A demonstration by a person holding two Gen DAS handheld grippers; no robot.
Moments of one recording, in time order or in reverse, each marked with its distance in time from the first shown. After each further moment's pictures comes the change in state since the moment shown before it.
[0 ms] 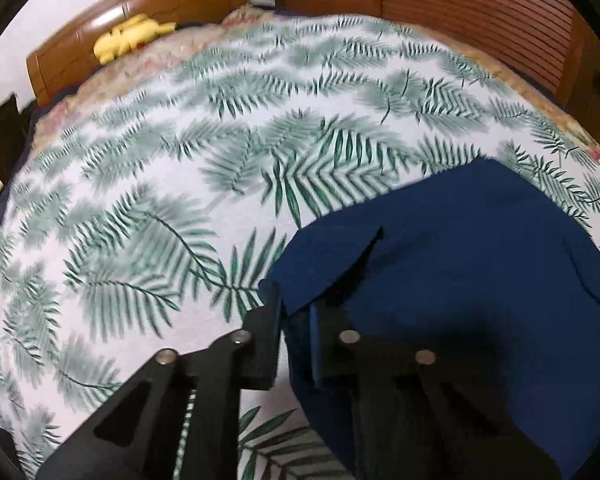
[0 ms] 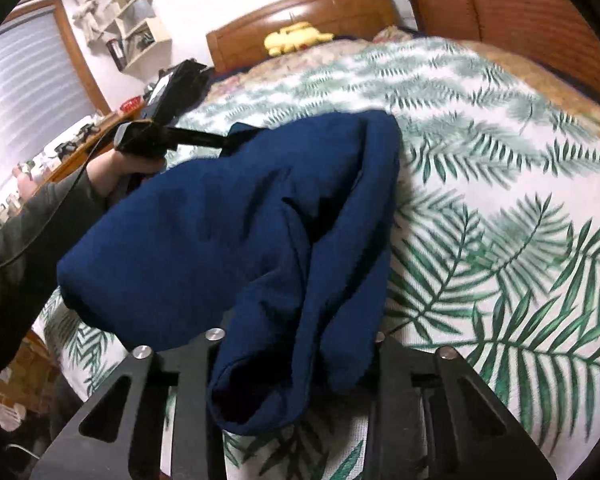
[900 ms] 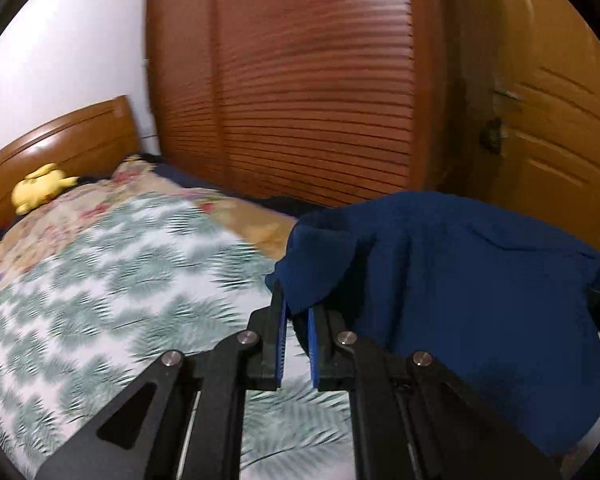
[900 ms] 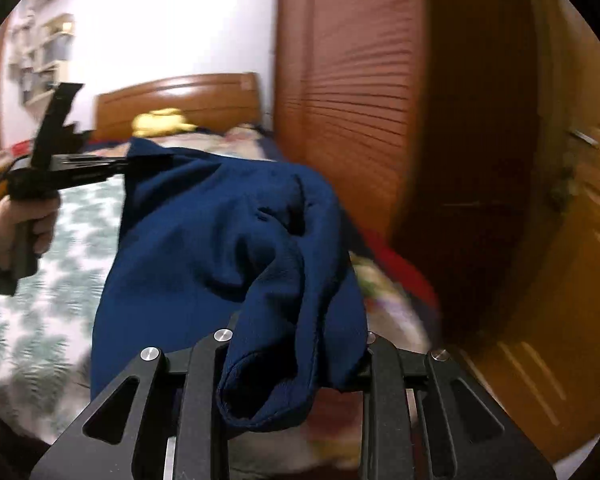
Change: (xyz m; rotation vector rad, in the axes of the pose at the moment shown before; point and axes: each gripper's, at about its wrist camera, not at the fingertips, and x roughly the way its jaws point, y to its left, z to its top) left arm -0.115 -0.288 0.164 0.196 -0.395 -0.285; right arm -0.242 -0.181 0.086 -0.044 -0.253 -0.587
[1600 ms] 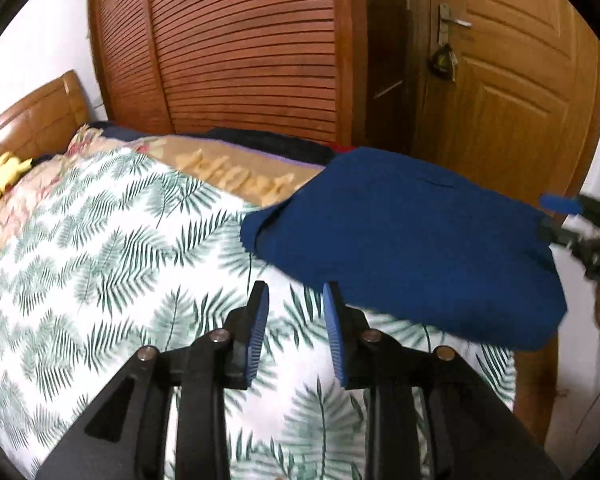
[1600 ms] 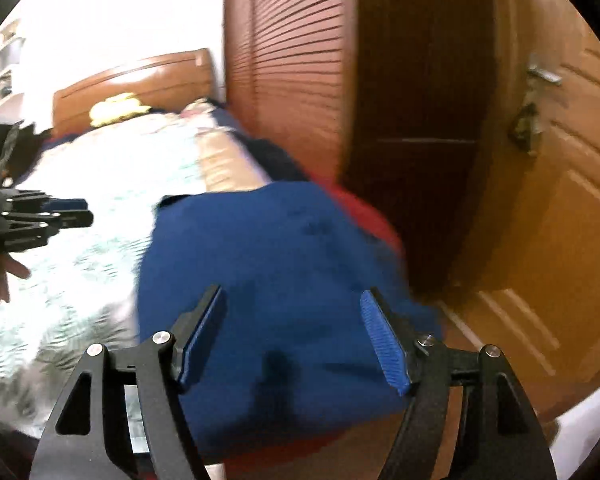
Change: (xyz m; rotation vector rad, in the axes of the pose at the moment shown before) left arm -0.005 -0.056 -0.076 0.064 0.176 -0.111; right arm 0.019 -0.015 -0.053 0.099 0.105 -0.053
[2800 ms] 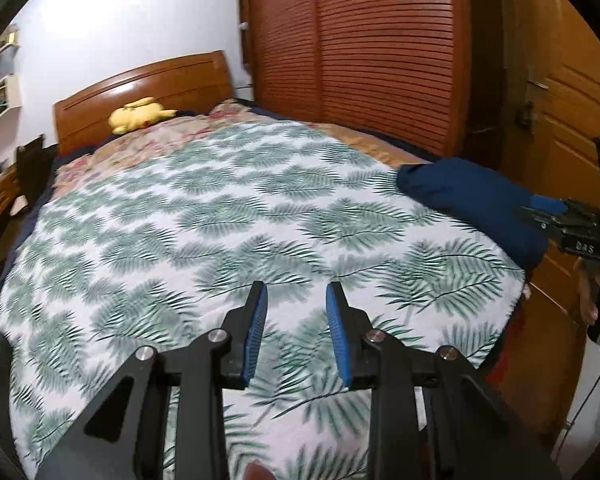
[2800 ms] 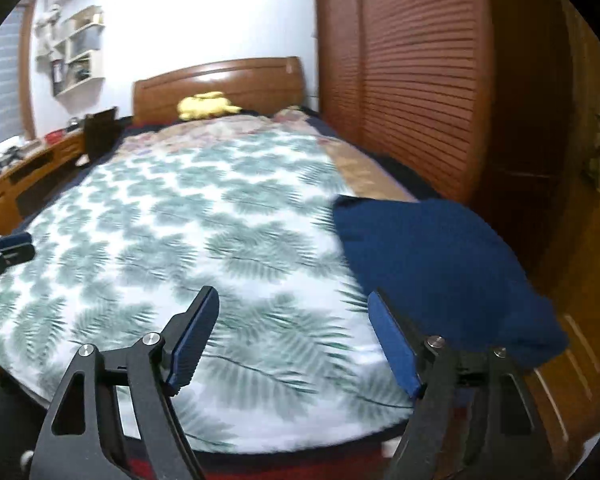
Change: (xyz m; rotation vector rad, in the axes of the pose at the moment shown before) left arm -0.243 0.052 -0.197 -0.282 -0.098 0.359; right arm -0.059 0.172 -0.023 -0.122 -0.056 0.236
